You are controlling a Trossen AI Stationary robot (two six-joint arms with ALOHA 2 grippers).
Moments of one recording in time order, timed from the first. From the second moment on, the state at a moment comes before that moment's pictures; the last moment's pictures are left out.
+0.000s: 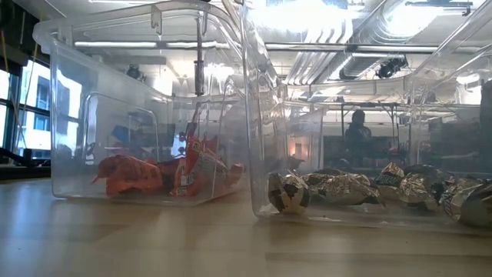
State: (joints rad) left arm -0.97 1.30 0.59 -0.75 0.09 -1.12; right arm 0.39 1.37 1.49 -0.65 0.83 0.58
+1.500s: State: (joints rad) left arm 0.24 1.74 1.27 0.01 -0.32 0.06; right arm 0.49 1.37 1.56 -0.24 1.07 0.23
